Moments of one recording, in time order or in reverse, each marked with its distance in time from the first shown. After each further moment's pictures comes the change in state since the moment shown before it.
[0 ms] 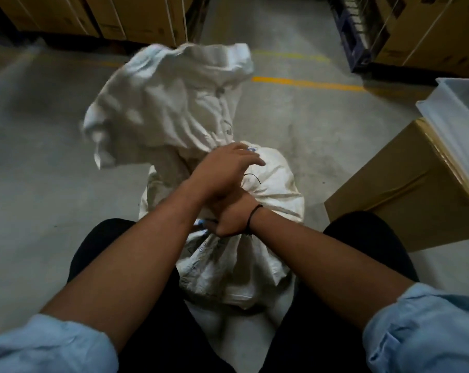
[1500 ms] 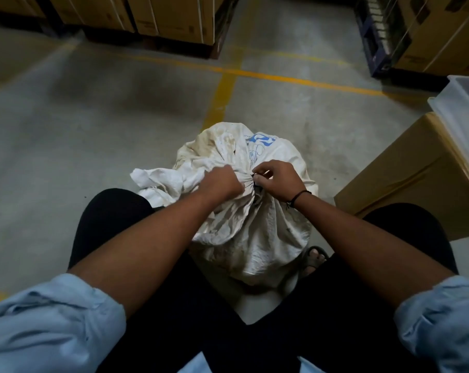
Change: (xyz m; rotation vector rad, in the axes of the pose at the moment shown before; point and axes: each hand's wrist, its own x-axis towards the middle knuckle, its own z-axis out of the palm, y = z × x) left_hand -0.087 0.043 0.008 -0.119 -0.307 -0.838; right_hand -0.056 0.017 -0.016 0.490 0.175 0.604
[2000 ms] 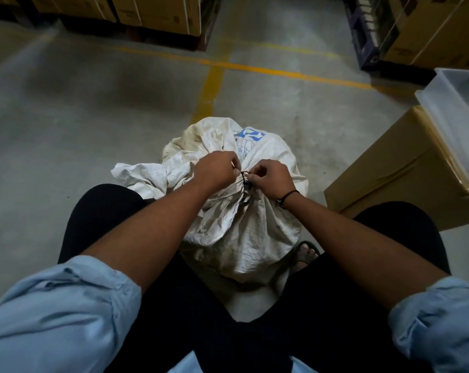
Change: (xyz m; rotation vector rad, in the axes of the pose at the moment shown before) left_hand 0.032 0.009 0.002 -0.101 0.120 0.240; right_hand -0.001 0.013 0.003 0.047 0.051 0.176
